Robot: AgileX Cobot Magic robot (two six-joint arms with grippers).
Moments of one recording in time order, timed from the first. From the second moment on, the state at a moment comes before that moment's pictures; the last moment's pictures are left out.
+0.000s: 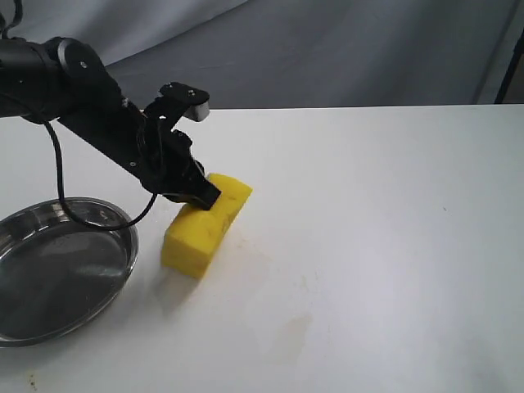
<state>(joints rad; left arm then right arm) -0.38 1.90 -1.29 -0.58 0.78 0.74 -0.09 0.01 0.00 0.10 0.33 -0.08</state>
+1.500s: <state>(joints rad) -0.50 1.95 -1.24 0.21 0.74 0.17 -0.09 0.01 0.00 0.10 0.33 -0.08</state>
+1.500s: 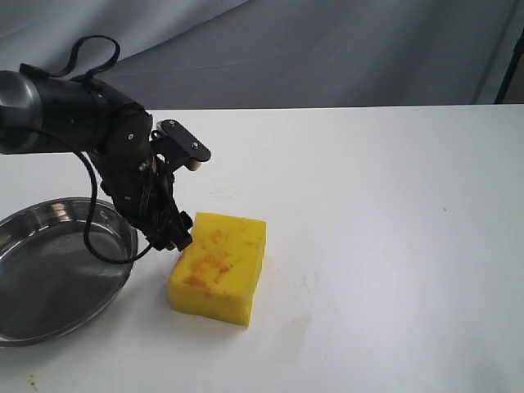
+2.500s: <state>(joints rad) -0.66 1.93 -1.24 -0.02 0.71 0.18 -0.09 0.01 0.00 0.10 0.33 -0.08</state>
